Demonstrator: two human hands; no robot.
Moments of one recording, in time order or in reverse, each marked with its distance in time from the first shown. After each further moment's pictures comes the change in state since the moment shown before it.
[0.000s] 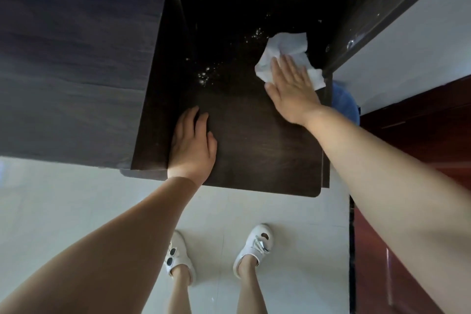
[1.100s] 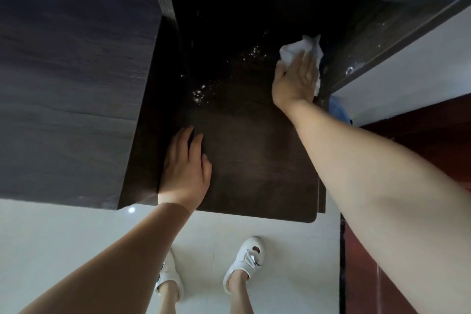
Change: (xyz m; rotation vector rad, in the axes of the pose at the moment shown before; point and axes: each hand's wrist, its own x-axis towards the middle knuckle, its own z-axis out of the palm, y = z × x) left_hand 0.003 -0.005 0.006 0.011 0.071 0.046; right_hand 0.061 -0.007 -0.012 0.228 0.208 0.466
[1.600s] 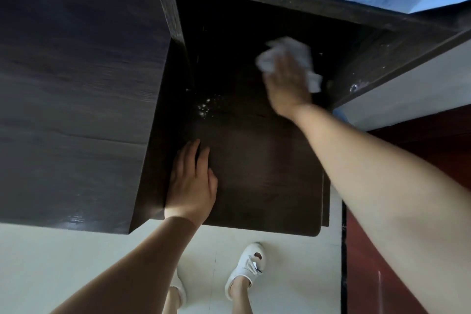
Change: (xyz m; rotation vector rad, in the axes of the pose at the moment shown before) left_hand 0.002 -0.001 0.004 0.030 0.038 0.040; right_hand 0.016 -0.008 -0.007 -0.120 -0.114 -0.351
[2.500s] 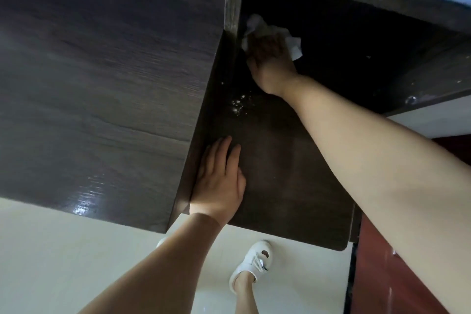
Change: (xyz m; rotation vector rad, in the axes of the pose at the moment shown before) left_hand 0.001 -0.001 0.002 0.046 0.075 0.026; right_hand 0.057 -0.092 0.011 -0.020 -0.033 -0.348
